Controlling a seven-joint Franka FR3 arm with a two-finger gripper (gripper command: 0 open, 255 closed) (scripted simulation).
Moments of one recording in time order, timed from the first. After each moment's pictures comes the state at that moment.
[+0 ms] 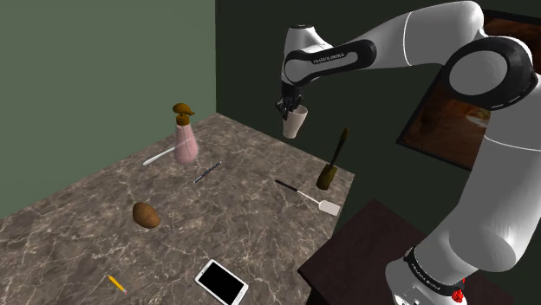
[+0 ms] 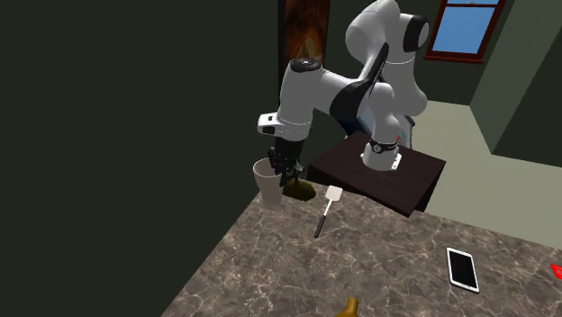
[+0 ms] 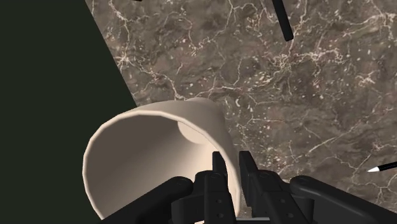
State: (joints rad) arm -0.03 0.33 0.02 -1.70 -0.18 2.09 0.13
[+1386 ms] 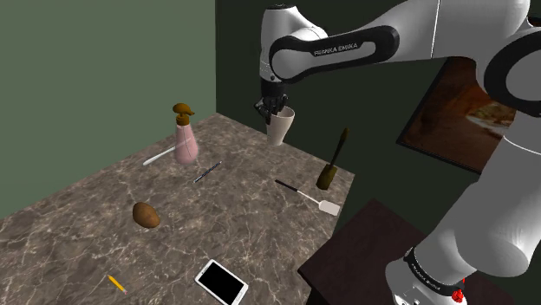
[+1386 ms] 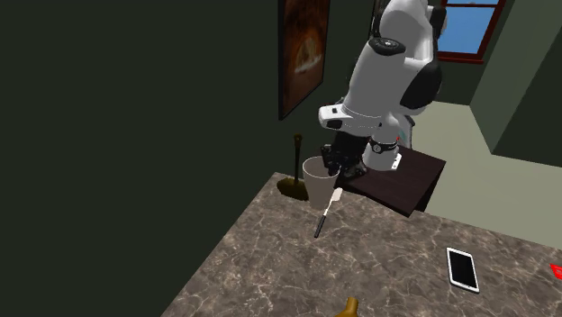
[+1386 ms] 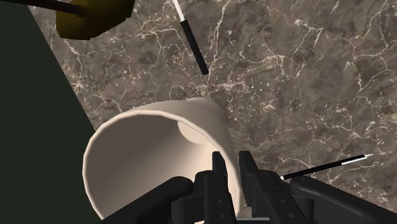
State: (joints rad) arm 0.13 0.20 0.11 -1.76 -0.20 1.97 0.37
